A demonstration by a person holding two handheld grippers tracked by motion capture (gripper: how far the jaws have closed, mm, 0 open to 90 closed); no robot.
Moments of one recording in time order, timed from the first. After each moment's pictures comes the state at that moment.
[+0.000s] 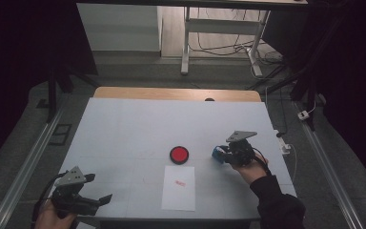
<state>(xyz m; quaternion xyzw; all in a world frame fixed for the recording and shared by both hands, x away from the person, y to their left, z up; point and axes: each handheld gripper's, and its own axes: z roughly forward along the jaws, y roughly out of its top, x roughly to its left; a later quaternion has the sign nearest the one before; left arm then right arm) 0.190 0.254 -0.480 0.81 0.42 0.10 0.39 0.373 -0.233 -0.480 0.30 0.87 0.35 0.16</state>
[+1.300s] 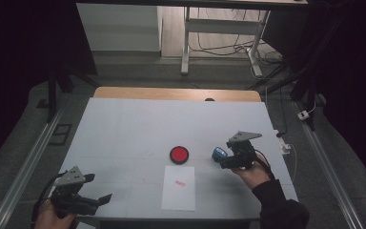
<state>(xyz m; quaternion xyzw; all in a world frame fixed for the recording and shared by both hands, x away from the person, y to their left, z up) 0.190 0.255 -0.480 0.81 0.42 0.10 0.39 0.358 -0.232 -0.468 0.34 0.85 0.37 0.15</state>
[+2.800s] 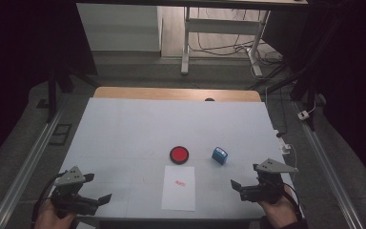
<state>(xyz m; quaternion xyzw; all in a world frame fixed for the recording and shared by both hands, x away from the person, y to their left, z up) 0.190 0.255 -0.480 0.81 0.43 0.10 0.39 0.256 -0.281 -0.448 0.40 0.80 0.40 0.18</state>
